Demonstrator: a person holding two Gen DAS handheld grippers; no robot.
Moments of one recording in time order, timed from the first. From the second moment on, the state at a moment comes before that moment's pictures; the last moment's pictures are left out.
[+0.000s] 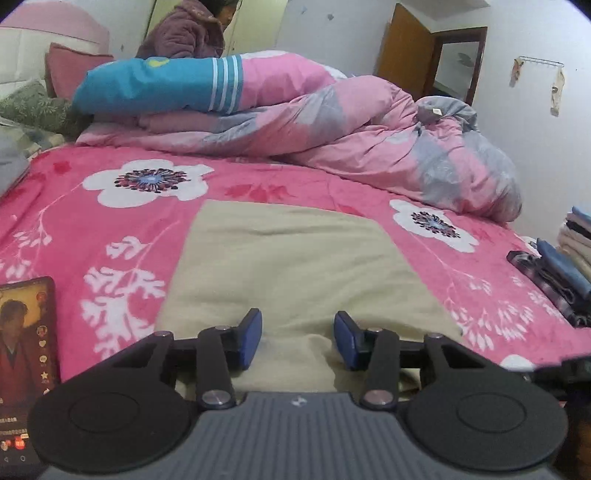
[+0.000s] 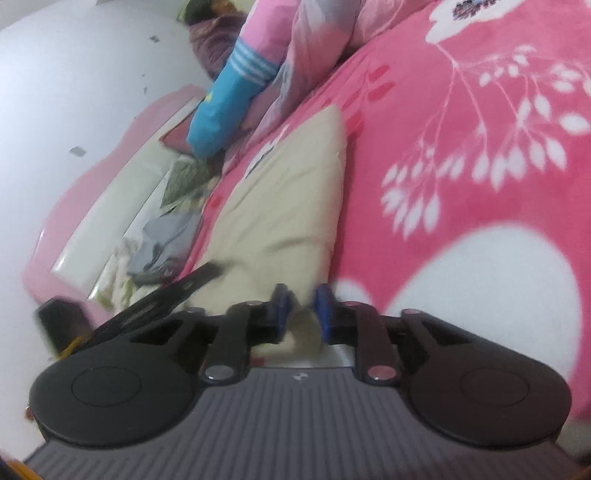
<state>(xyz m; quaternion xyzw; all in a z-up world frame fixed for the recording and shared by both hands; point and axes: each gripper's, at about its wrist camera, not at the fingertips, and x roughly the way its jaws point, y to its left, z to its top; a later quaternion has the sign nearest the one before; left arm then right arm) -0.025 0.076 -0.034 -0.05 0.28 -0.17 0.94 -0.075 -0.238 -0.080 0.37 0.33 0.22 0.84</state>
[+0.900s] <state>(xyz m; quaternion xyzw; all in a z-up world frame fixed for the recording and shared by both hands) -0.005 0.085 -0.042 -0.08 0.30 -0.18 0.93 -0.098 -0.245 -0.069 0.36 0.34 0.24 0.84</state>
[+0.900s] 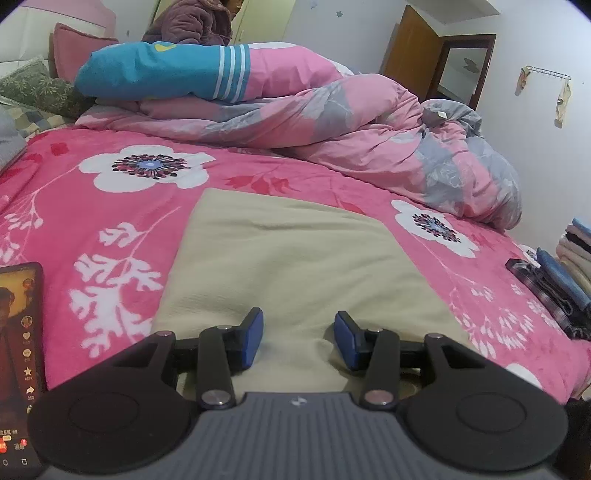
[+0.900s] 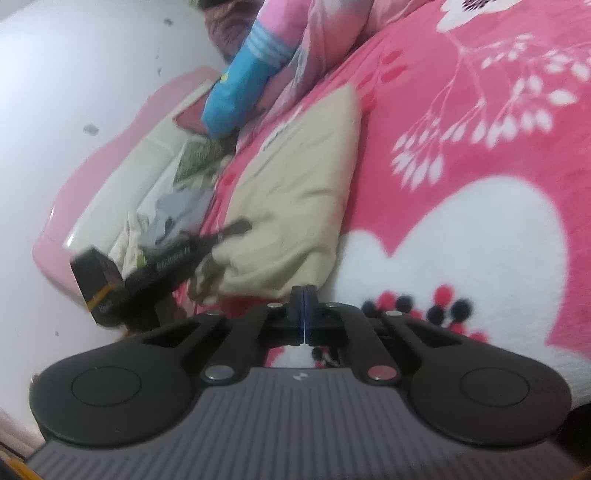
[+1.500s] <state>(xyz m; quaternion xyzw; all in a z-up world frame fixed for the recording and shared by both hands) -0.004 0.089 -0.045 -0.10 0.30 -0.19 0.93 -0.084 -0.222 -0.050 0.25 0.34 0.27 0.87</state>
